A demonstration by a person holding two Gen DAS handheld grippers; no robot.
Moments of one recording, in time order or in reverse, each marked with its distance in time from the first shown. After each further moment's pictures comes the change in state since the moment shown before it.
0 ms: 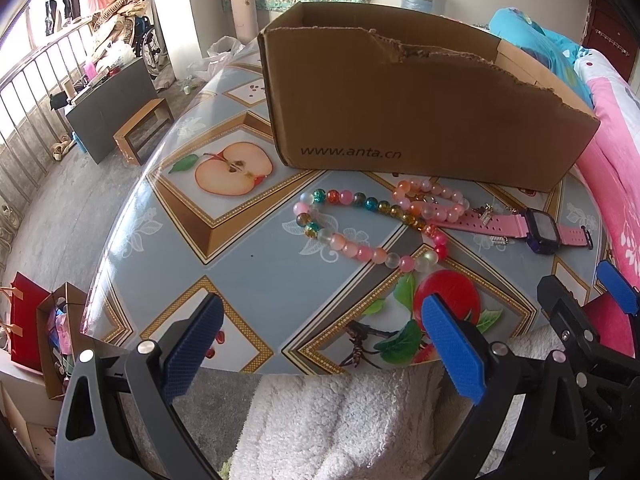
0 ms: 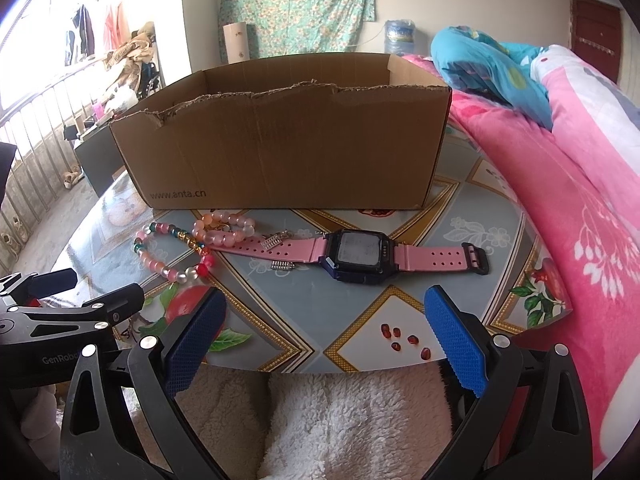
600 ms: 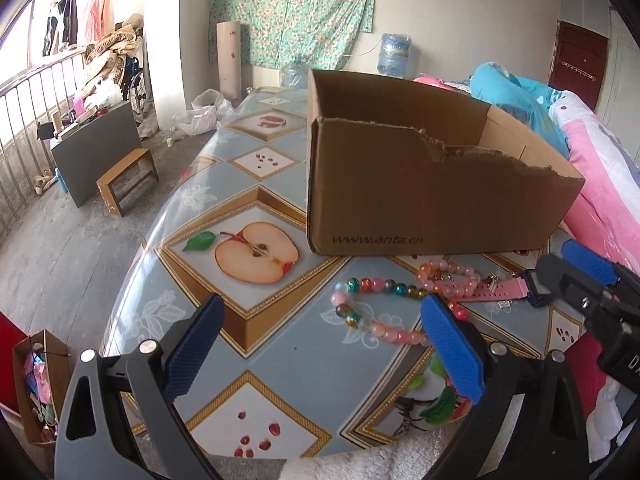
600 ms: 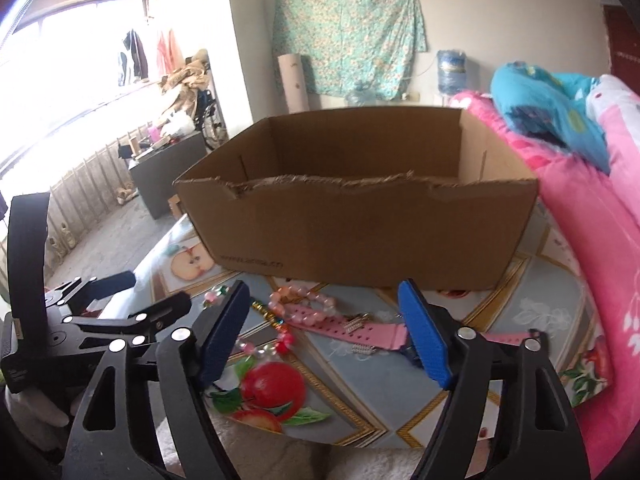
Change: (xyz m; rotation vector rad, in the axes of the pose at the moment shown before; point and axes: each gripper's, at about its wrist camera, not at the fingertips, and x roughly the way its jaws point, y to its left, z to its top) left arm -0.001 0.047 0.028 0.028 -0.234 -0.114; right arm 0.003 0.026 0.046 -0.047 -0.076 0.244
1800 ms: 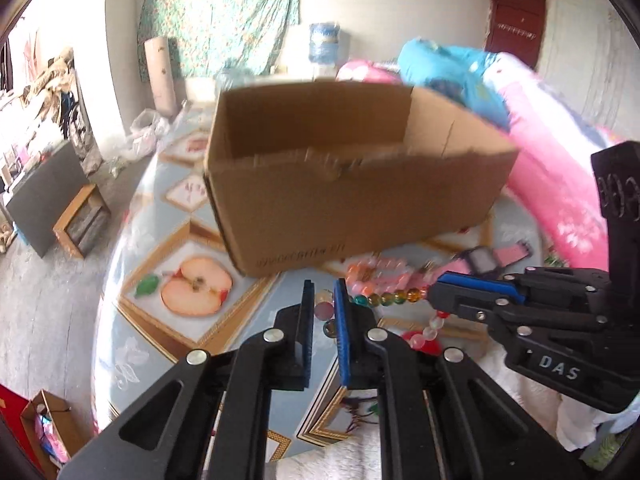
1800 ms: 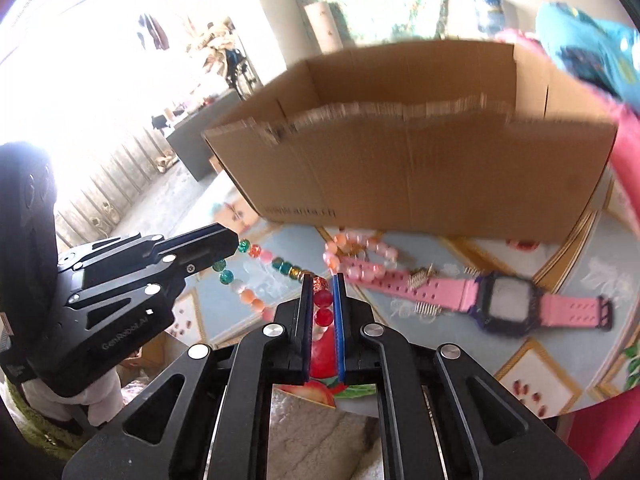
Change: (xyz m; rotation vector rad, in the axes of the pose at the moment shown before) left arm -0.021 -0.028 0.023 0.179 0.010 -0.179; right arm -0.002 -0.002 0.010 0.021 0.160 0.168
